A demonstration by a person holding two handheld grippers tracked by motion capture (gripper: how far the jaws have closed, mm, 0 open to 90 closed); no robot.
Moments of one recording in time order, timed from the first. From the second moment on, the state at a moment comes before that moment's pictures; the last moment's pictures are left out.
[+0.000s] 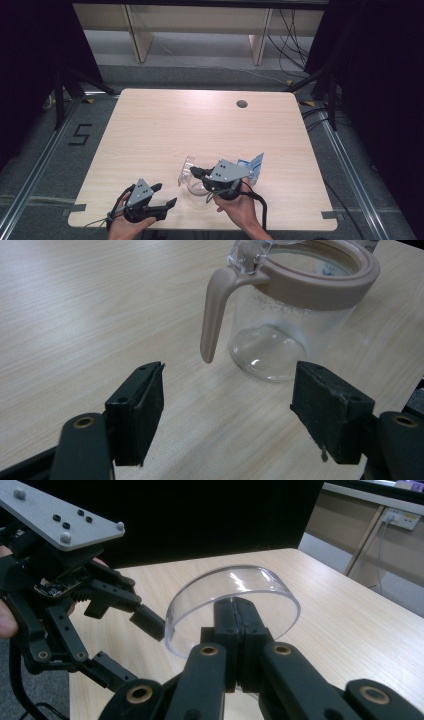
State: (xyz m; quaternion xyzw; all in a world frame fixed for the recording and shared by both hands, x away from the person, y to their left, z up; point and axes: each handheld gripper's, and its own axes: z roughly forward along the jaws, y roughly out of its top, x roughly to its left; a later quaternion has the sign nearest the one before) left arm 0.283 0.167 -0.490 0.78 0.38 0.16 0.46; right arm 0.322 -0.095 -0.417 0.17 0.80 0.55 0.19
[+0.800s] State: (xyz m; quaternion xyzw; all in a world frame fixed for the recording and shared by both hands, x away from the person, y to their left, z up) left arm 0.284 0.166 -0.492 0.79 0.38 0.16 0.46; right arm 0.322 -0.082 -0.418 0.16 0.80 0.55 0.18
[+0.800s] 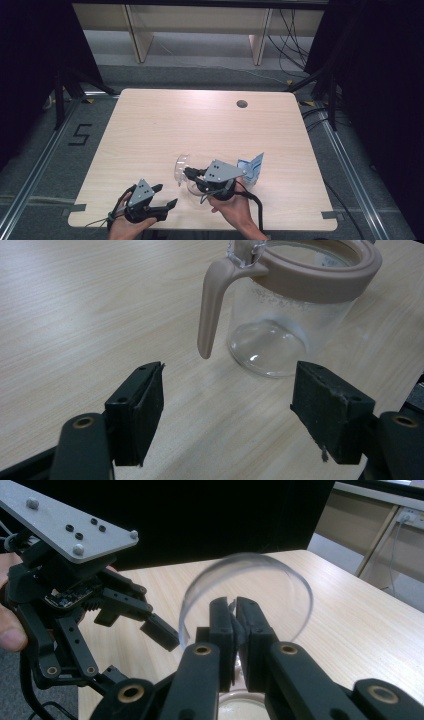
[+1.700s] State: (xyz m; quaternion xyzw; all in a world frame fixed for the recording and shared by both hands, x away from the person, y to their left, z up) left arm 0.285 0.166 -0.495 0.78 0.38 0.15 0.46; right arm 0.285 -0.152 -0.416 0.14 0.80 0.56 0.16
